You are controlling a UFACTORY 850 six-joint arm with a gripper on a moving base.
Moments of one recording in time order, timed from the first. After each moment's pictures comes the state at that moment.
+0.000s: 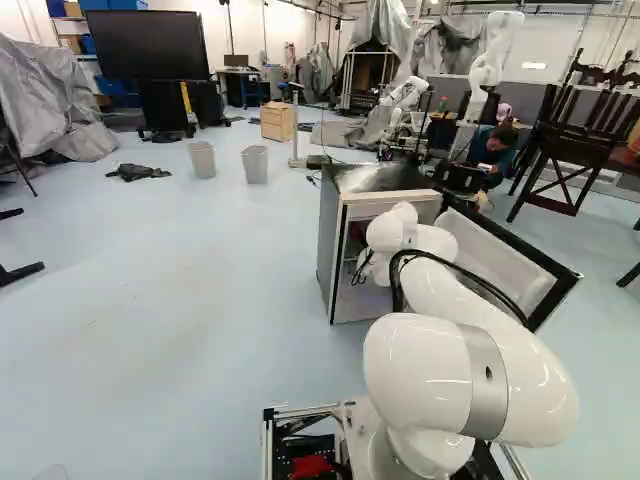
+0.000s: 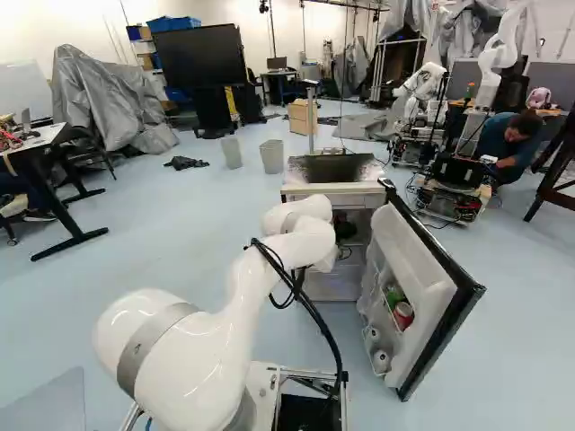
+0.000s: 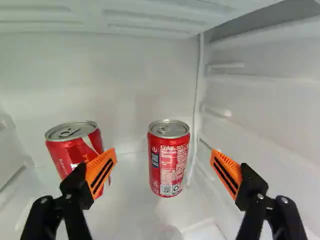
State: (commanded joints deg) arm -19.7 -102.0 -119.1 -5.8 71.3 0.0
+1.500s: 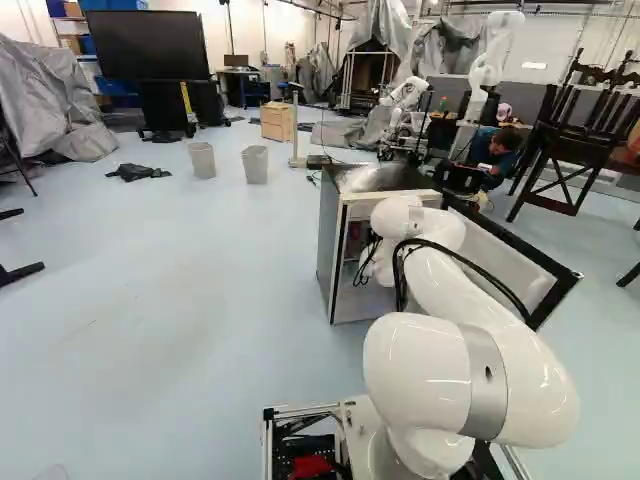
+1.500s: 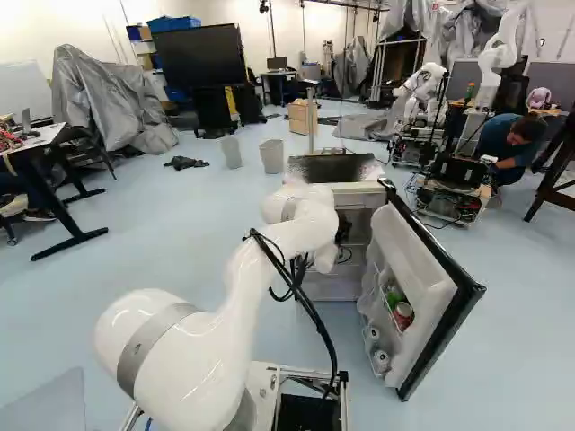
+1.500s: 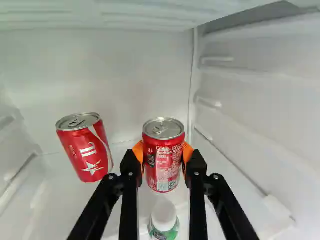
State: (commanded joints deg) arm -20.4 -93.5 -104.3 -5.8 71.3 0.0
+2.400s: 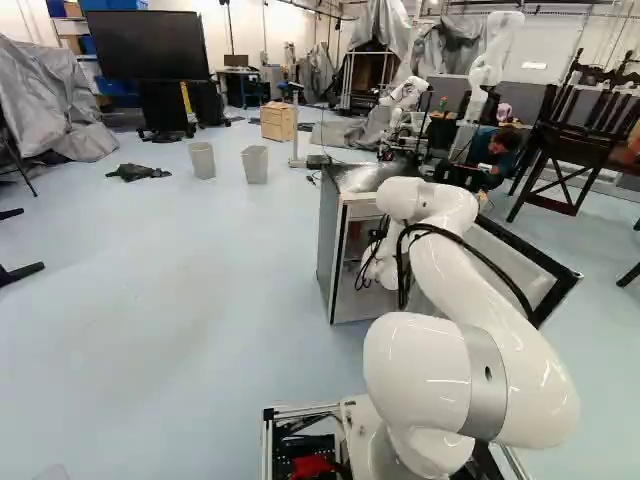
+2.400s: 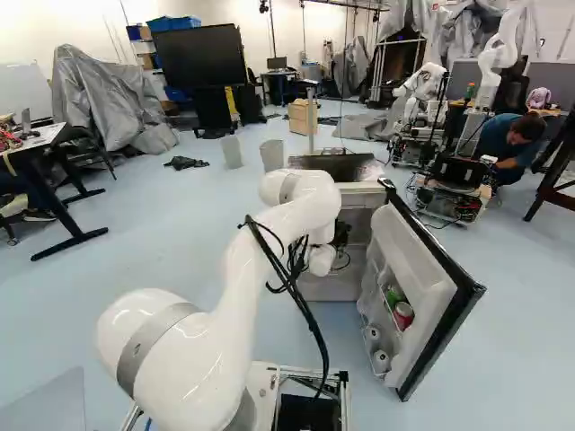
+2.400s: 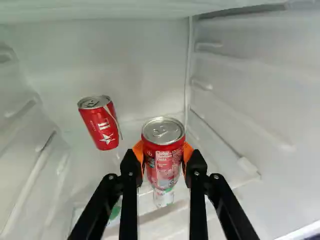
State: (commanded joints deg) arm -21.0 -82.8 -86.0 -5.8 71.3 0.0
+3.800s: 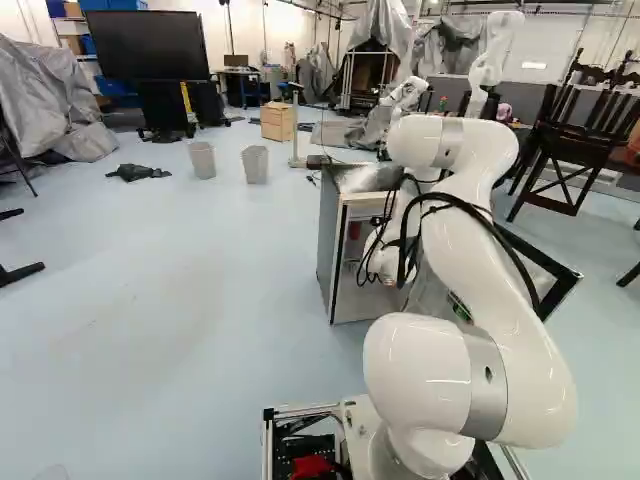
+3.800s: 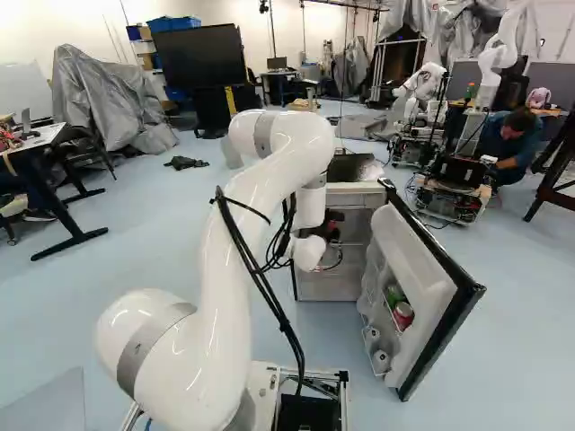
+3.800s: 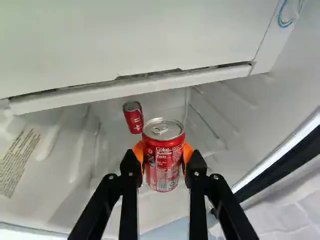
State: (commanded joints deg) arm -19.9 -57.2 -53.1 -5.8 71.3 0.0
